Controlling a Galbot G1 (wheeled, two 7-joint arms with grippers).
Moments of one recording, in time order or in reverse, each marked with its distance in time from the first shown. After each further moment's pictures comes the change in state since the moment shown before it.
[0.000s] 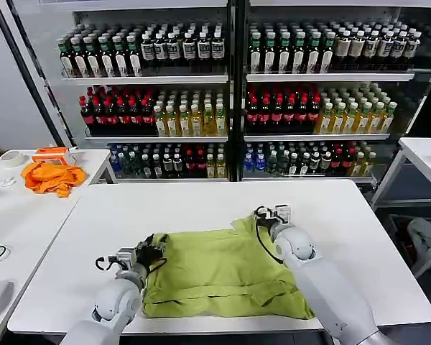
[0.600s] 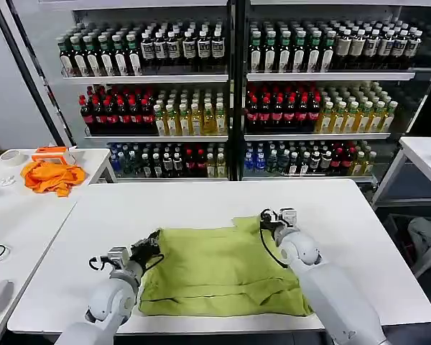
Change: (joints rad) left arm 0.022 0.009 -0.051 -0.055 -0.079 -0.068 0.023; right arm -0.051 -0.036 0.048 0.108 0.019 0.013 -0.009
